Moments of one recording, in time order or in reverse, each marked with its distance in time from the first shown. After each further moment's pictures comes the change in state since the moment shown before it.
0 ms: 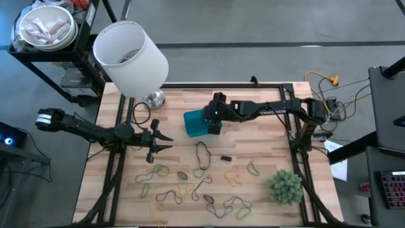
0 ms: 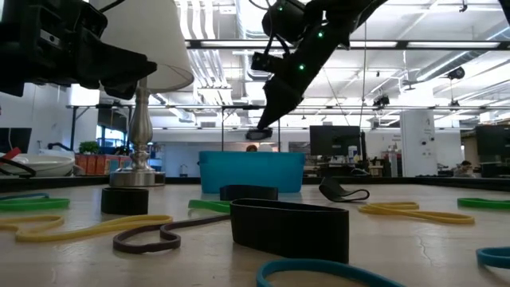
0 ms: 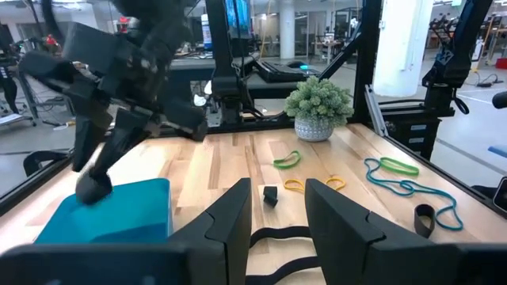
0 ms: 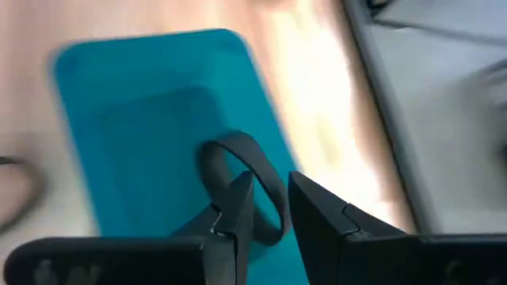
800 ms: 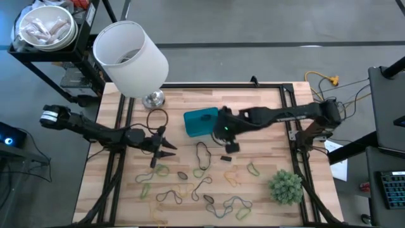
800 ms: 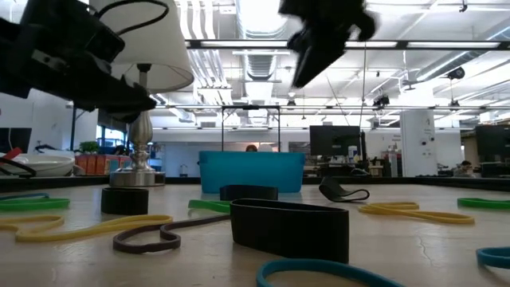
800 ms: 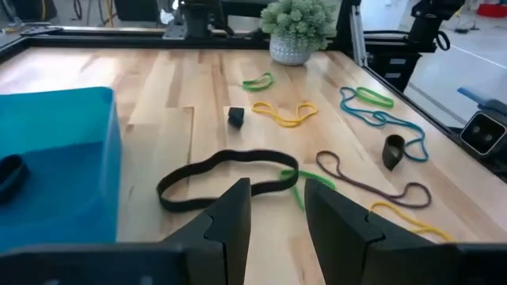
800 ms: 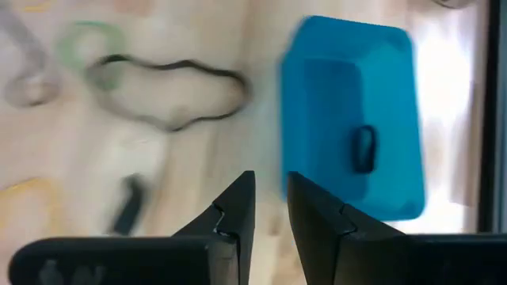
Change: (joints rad) left arm -0.035 0.207 0.089 -0.142 0.056 -0.104; right arm 0.228 -0.180 0.088 -0.472 -0.104 -0.038
